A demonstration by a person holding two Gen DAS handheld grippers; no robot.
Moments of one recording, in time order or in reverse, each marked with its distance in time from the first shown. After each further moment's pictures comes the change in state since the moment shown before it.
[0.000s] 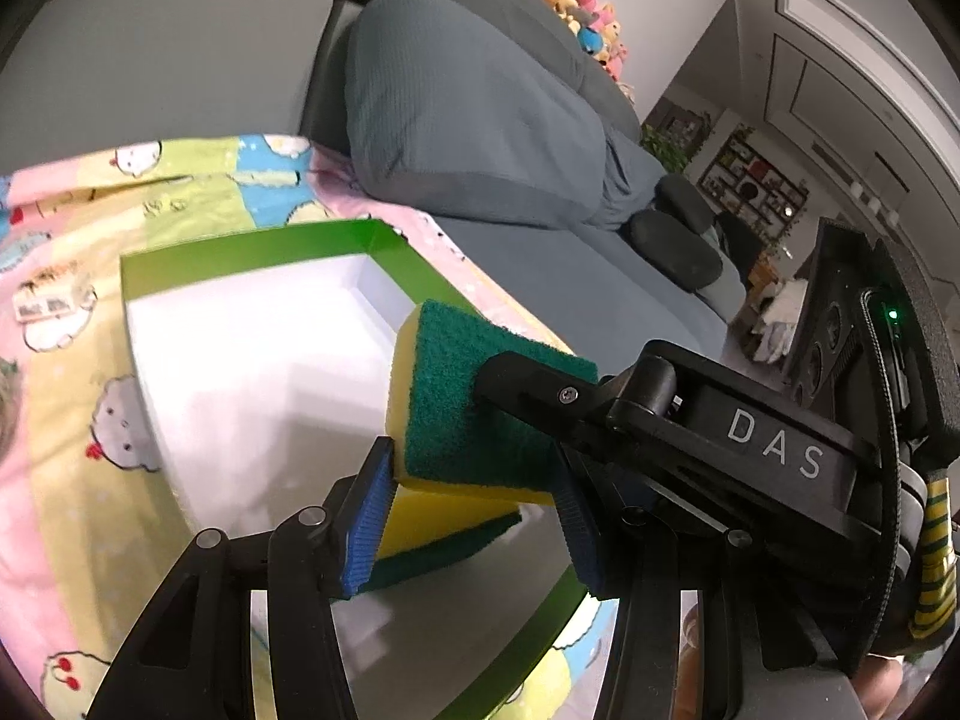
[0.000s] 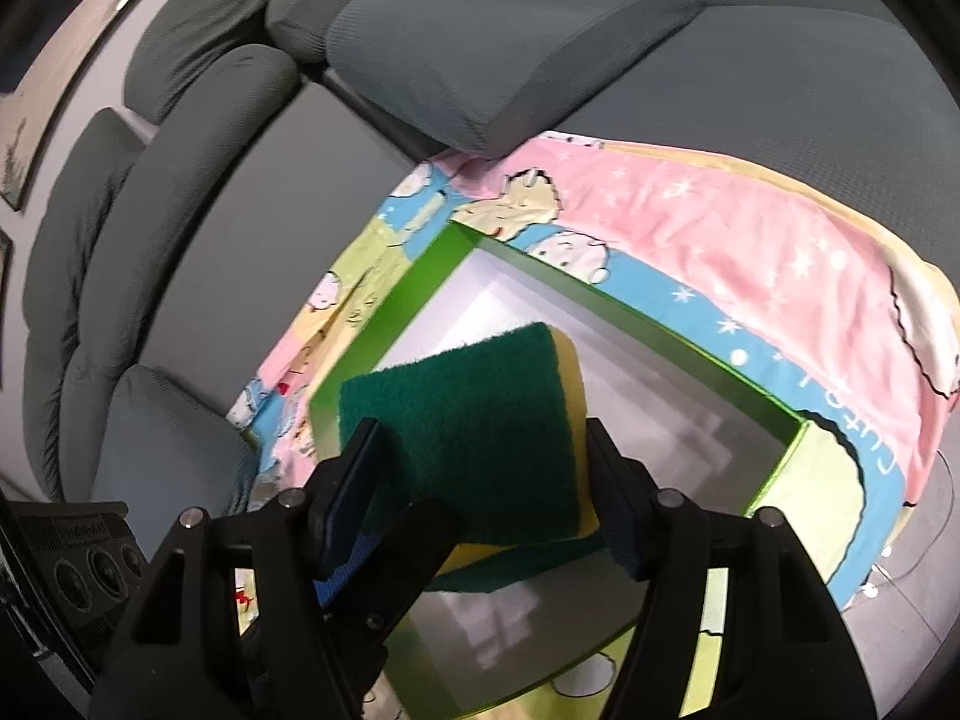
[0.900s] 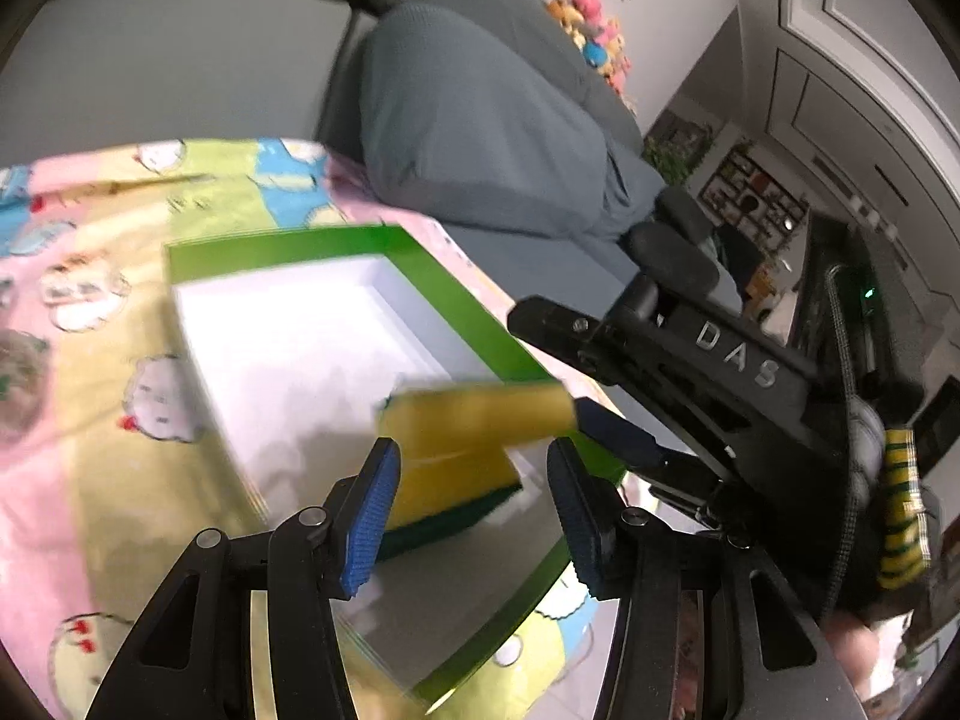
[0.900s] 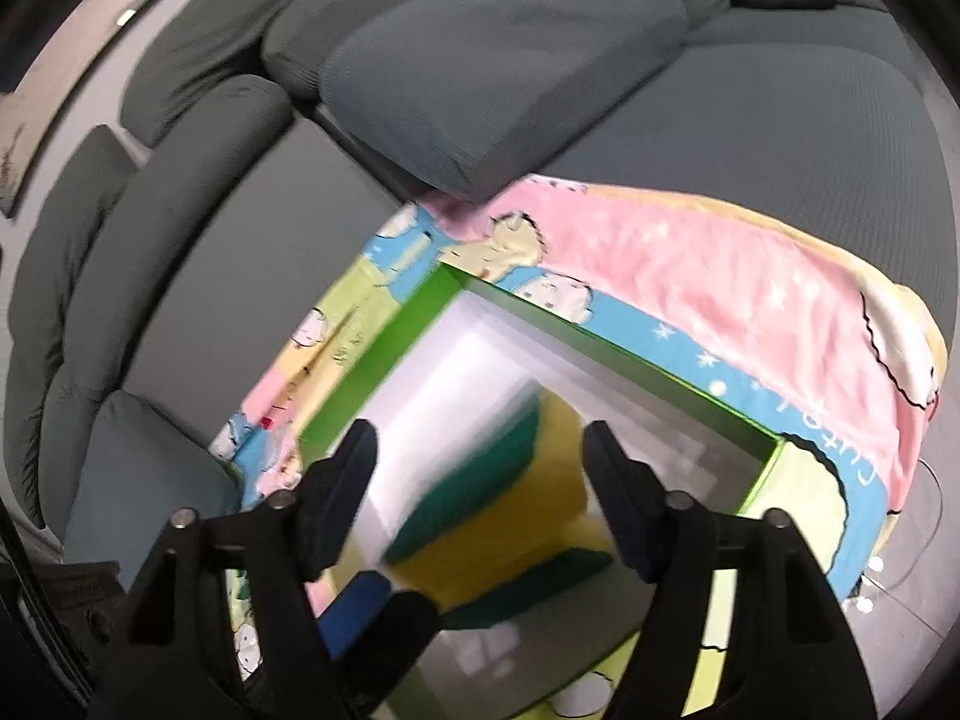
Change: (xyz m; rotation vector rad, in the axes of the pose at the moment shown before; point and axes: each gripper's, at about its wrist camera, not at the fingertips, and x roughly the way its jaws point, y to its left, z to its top) left arm -0.050 0.005 -0.010 -0.015 -0.043 0.010; right arm -0.013 0.012 -0.005 -0.015 -0.117 -0.033
